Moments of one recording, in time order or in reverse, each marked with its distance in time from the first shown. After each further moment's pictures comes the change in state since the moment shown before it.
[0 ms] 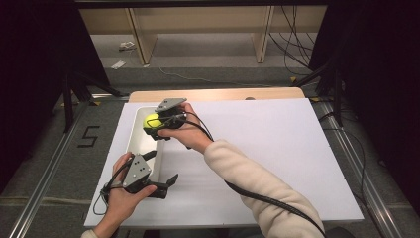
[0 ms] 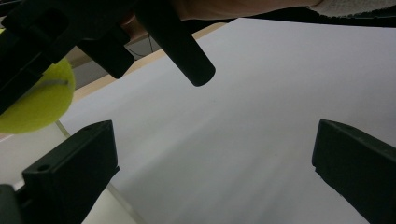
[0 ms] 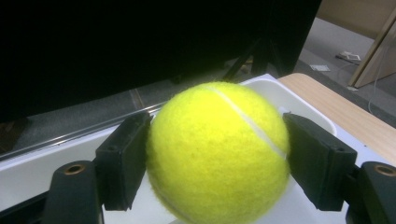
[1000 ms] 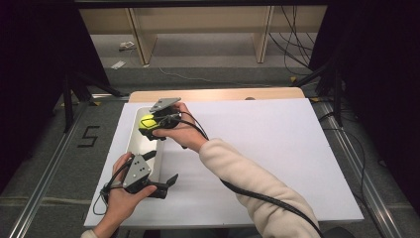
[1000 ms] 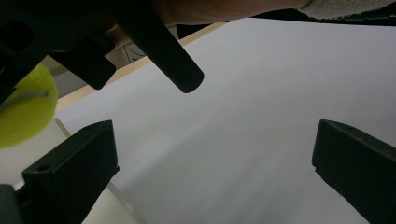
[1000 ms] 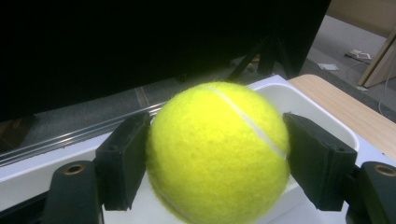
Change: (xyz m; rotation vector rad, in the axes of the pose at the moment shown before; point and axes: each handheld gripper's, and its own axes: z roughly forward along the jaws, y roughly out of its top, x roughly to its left) left arm 0.000 0.000 0.000 -0.001 0.002 0.004; right arm 0.004 0.006 0.012 0.012 0.024 -0.006
